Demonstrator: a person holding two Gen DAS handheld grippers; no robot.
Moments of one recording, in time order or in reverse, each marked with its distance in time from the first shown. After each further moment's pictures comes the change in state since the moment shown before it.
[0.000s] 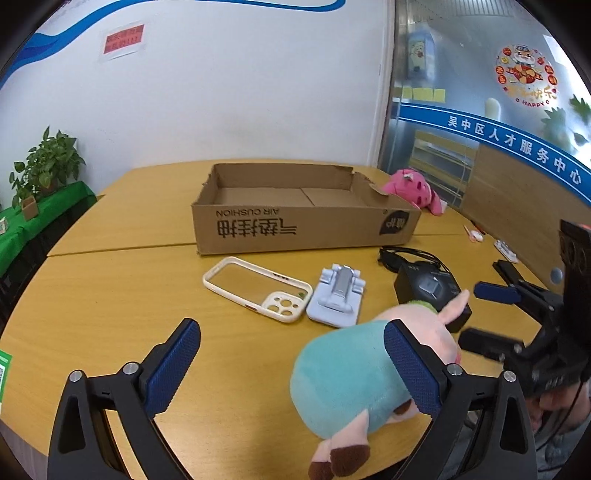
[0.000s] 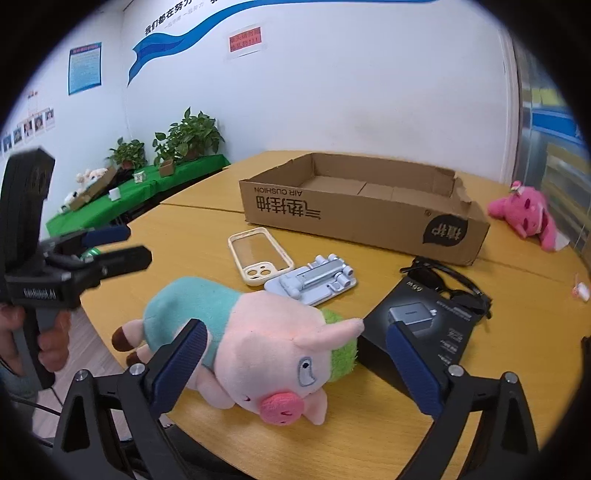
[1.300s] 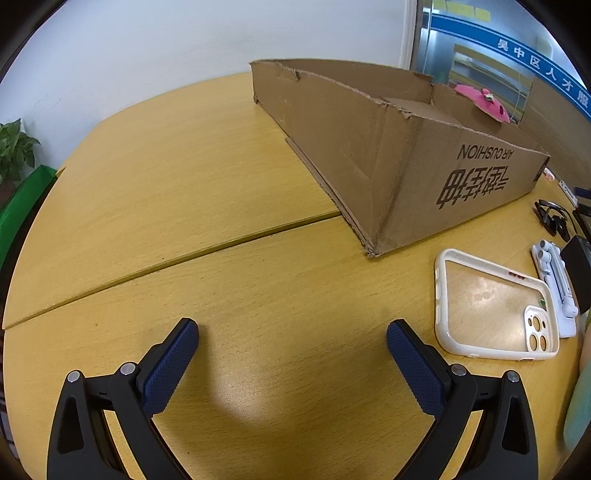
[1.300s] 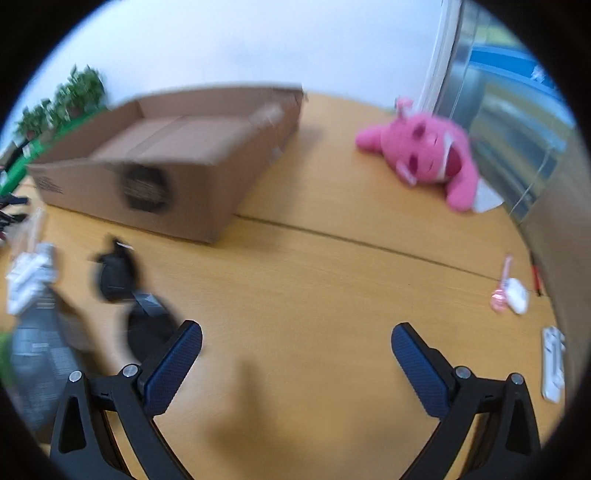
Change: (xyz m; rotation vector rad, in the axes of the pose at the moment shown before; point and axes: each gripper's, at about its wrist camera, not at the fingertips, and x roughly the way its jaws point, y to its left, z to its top) left arm 0.234 0.207 0.066 0.155 0.368 -0.005; right arm 0.059 -0.273 0.026 0.033 0.237 -0.329
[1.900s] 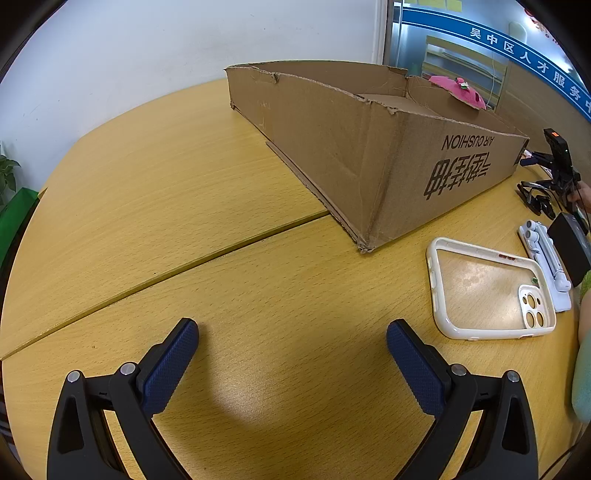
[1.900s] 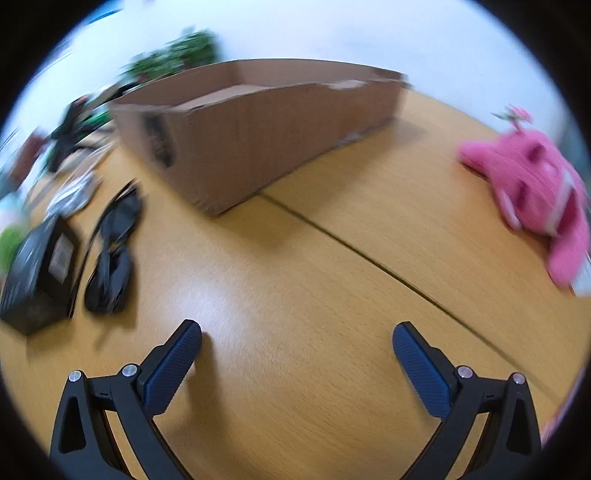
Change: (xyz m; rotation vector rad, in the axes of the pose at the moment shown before) left arm 0.014 0.005 -0.002 0.096 -0.035 -0.065; right arm 0.103 -0.053 0.034 -0.288 0.049 0.349
